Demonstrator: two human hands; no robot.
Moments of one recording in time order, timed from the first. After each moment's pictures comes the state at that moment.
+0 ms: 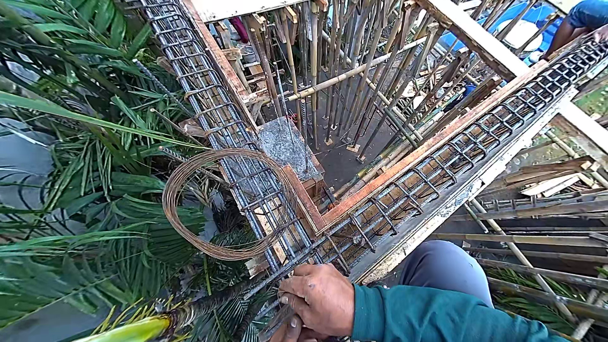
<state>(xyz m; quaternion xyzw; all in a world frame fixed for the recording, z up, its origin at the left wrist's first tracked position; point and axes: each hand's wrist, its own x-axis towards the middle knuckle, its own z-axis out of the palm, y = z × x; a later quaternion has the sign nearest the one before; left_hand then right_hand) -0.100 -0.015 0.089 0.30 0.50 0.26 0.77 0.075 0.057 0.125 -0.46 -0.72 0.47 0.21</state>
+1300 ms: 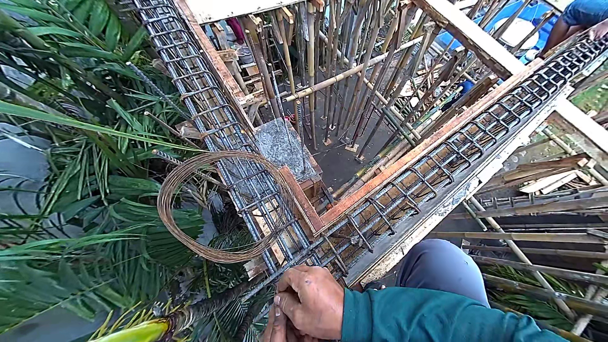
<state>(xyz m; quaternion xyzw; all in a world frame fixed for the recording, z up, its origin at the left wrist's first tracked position) -0.071 -0.005 0.097 0.20 0.54 0.40 0.71 0.067 0.058 0.124 -0.52 -0.62 0.55 0.18</state>
